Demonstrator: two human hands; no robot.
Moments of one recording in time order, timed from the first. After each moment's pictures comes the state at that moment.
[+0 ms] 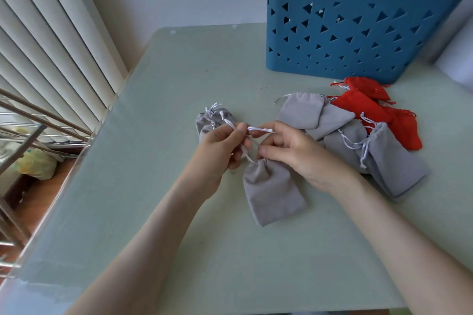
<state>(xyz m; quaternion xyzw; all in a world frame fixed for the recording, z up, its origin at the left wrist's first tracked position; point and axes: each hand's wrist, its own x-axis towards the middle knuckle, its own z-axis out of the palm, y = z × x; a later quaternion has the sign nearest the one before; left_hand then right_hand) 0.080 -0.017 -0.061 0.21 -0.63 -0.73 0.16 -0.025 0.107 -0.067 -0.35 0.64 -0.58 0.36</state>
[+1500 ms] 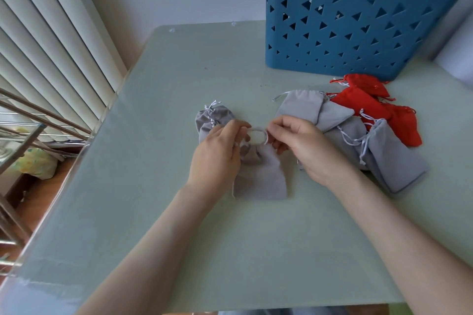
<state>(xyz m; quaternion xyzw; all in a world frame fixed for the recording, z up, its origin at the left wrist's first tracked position) 0.081 -0.019 -0.086 0.16 -0.90 -0.25 0.33 -0.033 0.102 -0.070 -0.28 0.68 -0.62 0.28</state>
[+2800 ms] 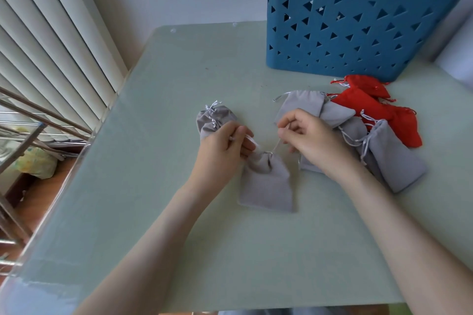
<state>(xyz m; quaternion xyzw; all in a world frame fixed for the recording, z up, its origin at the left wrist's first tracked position) 0.081 -0.011 -0.071 0.22 -0.78 -0.52 0.26 -0.048 0.111 -0.070 -0.31 0.79 -0.50 0.16</state>
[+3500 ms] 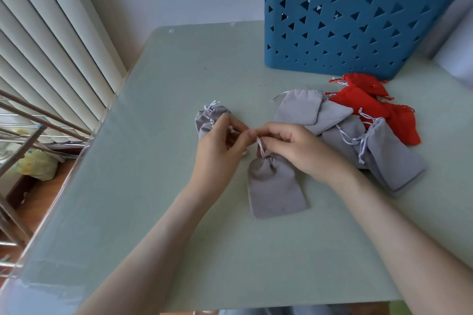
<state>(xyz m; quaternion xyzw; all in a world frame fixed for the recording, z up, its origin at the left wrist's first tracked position) 0.086 -0.003 -0.063 0.20 -0.78 -0.52 0.30 -0.027 0.109 -0.061 -0.43 0.66 -0.53 0.31</state>
